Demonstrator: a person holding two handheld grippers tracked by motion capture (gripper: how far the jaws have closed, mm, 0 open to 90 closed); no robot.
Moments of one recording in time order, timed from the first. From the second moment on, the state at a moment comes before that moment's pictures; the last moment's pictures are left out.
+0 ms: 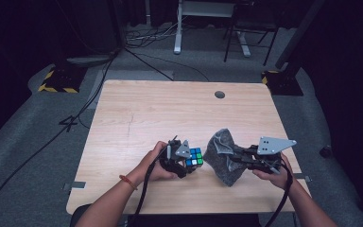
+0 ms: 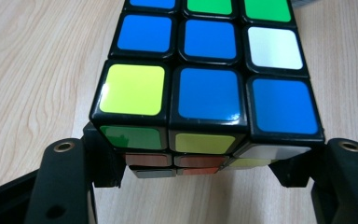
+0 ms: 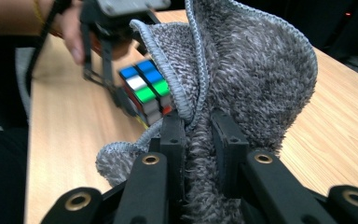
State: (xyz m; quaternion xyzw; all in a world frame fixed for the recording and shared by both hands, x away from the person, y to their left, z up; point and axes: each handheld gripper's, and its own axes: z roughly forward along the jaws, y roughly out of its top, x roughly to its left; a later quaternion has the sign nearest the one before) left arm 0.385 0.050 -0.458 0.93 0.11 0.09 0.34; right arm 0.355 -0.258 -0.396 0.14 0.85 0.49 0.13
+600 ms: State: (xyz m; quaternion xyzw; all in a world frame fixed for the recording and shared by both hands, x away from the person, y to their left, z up) left arm 0.374 0.032 -0.453 0.93 0.07 0.09 0.34; right arm 0.369 -0.202 -0.412 0.11 0.86 0.49 0.02
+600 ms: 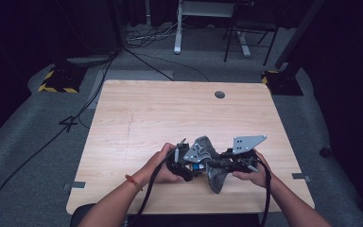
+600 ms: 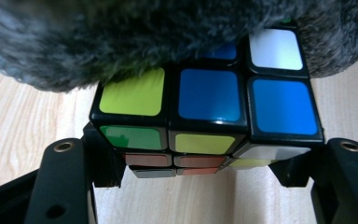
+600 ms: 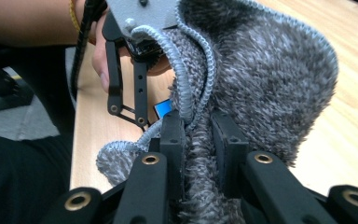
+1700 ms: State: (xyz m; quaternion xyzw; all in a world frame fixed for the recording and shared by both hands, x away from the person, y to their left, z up) left arm 0.366 0.029 -0.456 0.94 0.07 0.15 0.31; right arm 0.361 -0.177 -0.418 0.13 0.88 0.46 0.03
